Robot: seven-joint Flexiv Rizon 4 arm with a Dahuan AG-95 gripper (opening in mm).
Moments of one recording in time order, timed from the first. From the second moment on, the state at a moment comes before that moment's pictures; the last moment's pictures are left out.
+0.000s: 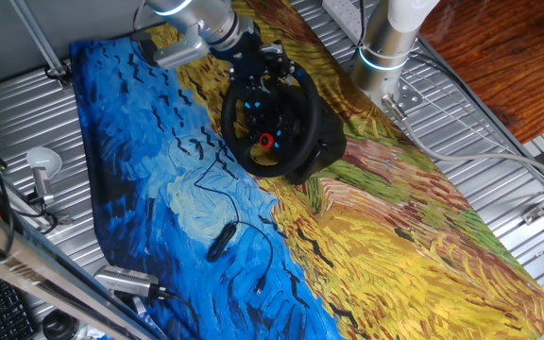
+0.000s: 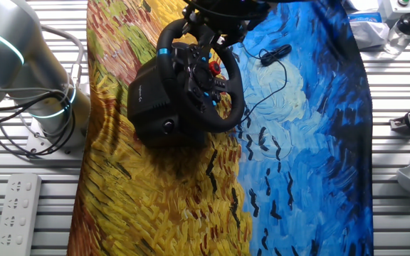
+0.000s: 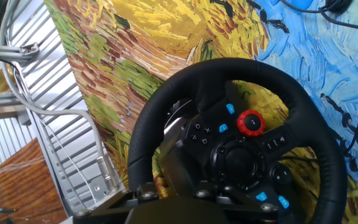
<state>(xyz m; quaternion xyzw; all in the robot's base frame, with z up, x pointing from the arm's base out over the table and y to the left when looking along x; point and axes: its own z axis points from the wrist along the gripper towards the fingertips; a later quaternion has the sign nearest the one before) 0.346 0.054 0.284 0.51 -0.82 -0.19 0.19</state>
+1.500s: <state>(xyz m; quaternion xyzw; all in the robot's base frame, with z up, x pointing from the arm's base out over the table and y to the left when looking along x) 0.347 0.042 0.279 0.52 -0.81 -0.20 0.20</state>
